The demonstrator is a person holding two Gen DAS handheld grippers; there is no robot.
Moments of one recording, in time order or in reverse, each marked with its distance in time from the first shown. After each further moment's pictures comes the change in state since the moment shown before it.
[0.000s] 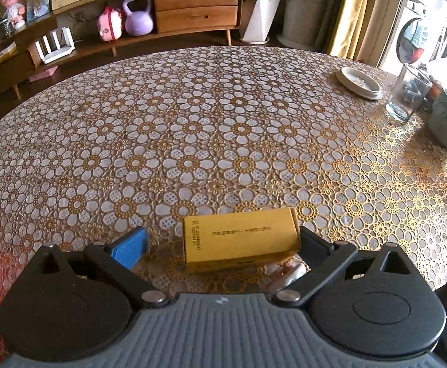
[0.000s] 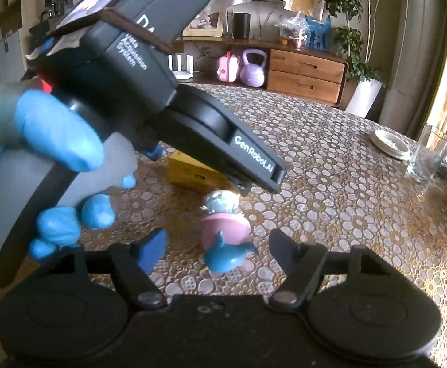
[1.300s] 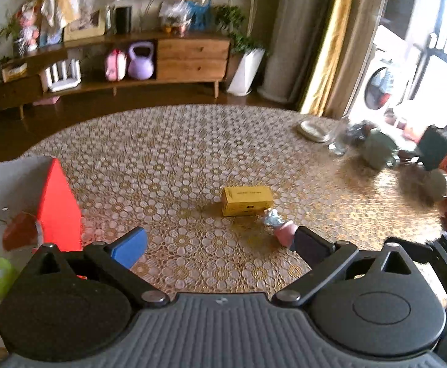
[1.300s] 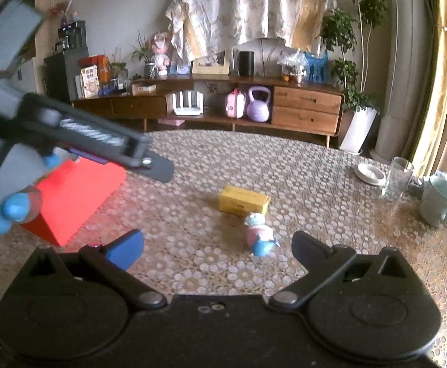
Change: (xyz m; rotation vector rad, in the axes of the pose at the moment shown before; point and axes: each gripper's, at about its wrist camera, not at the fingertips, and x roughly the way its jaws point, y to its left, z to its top) left arm -0.167 0.055 -0.068 -0.044 -0.186 -0.101; right arm -0.115 0.031 -0.001 0.013 -0.123 0.023
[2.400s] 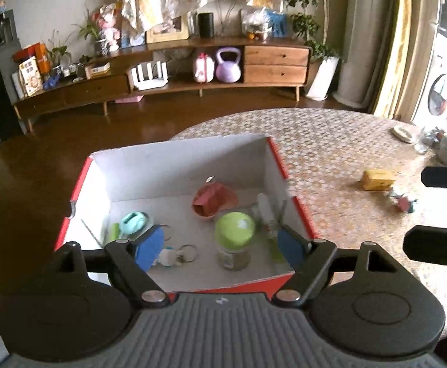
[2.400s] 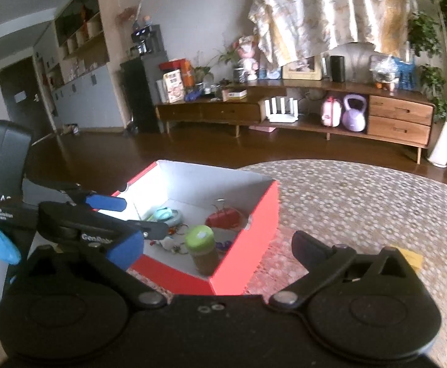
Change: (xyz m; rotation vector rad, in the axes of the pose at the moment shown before) left arm -0.143 0.169 -0.043 -0.030 -0.039 0.240; right arm -0.019 0.144 0.098 -0.005 -0.001 0.318
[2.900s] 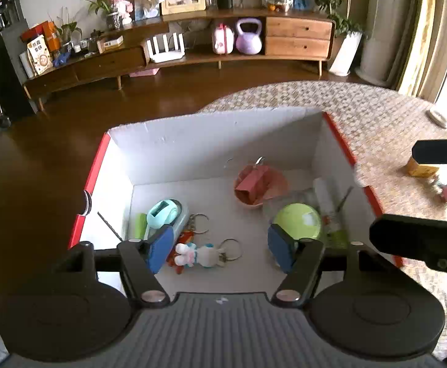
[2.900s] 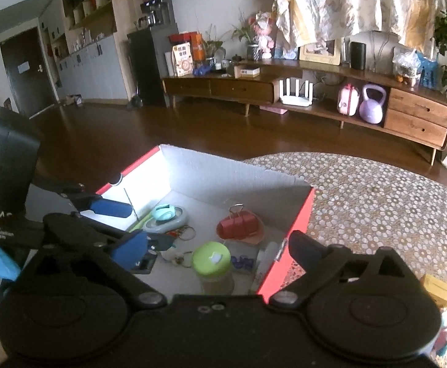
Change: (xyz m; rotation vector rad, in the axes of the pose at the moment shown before) left arm 0.052 0.045 0.008 -0.011 0.115 0.068; right arm 0.087 0.027 0.029 -0.065 0.108 0.029
